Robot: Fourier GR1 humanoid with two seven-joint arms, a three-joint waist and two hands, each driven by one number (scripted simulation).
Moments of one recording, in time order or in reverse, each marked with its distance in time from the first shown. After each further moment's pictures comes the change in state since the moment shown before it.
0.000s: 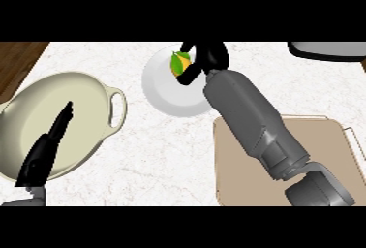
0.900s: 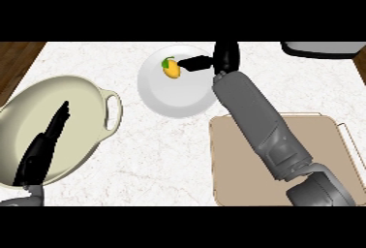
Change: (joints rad) left arm -0.011 0.003 0.026 0.026 0.007 0.002 0.001; right arm 0.029 -0.005 -0.125 0.046 -0.296 -0.345 -0.195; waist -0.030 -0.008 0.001
